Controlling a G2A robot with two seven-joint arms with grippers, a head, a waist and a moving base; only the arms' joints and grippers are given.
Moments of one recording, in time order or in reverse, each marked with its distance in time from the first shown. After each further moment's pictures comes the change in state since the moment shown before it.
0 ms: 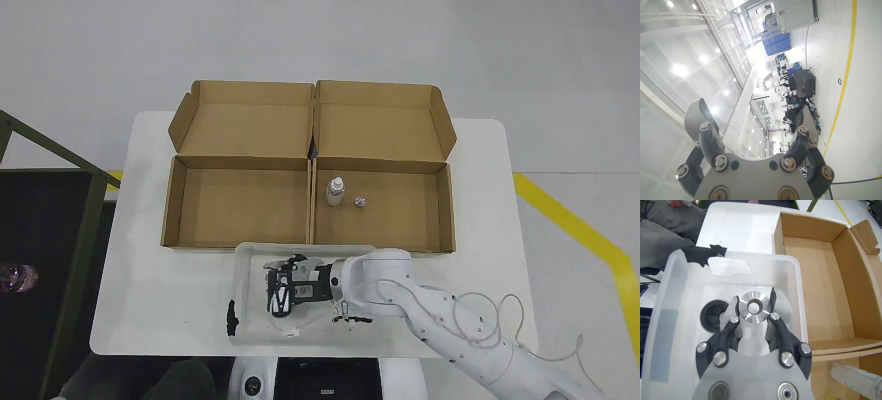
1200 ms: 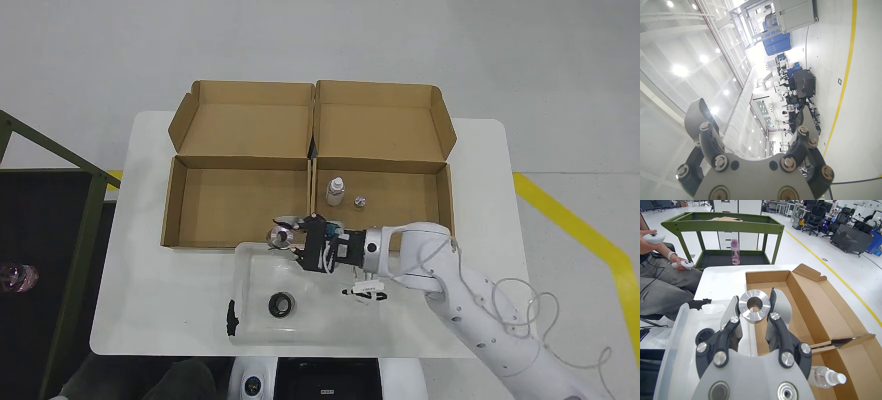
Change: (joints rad) left arm 0.000 0.000 0.000 0.000 0.000 0.000 0.000; right arm -0.020 0.019 0.221 -0.043 0.156 -0.034 -0.211
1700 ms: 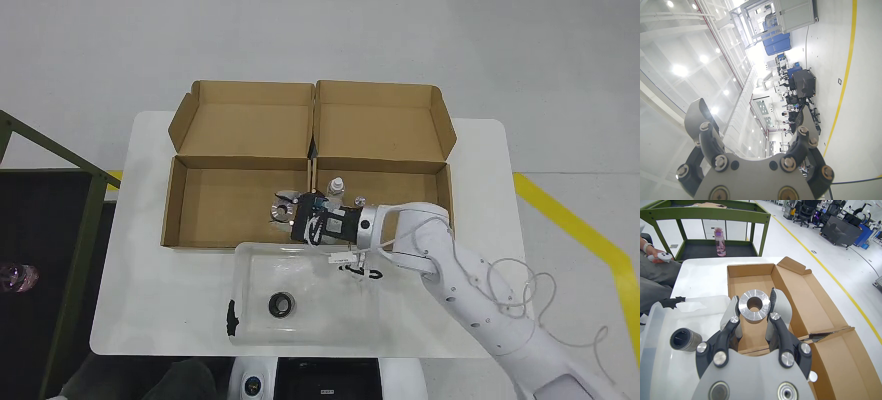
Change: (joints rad) left arm 0.000 0.000 0.000 0.000 0.000 0.000 0.000; right arm 0.123 -0.033 -0.041 0.073 -0.019 0.079 0.108
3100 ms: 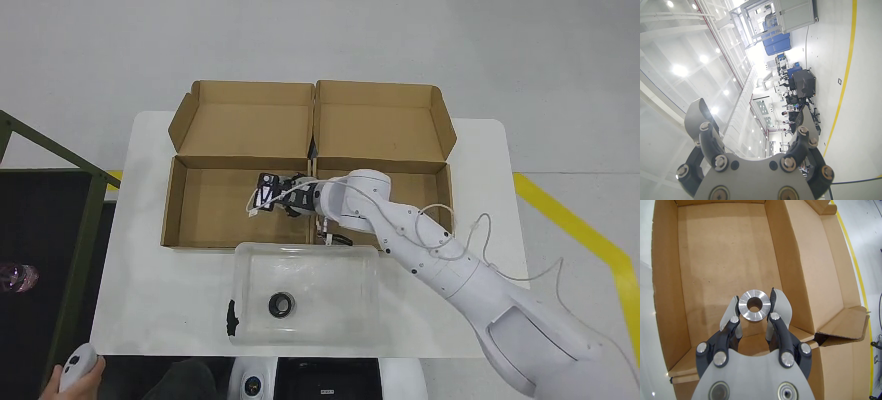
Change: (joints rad) left arm 0.000 0.000 0.000 0.000 0.000 0.000 0.000; right arm 0.337 -0.206 -0.287 0.503 -0.054 0.118 0.215
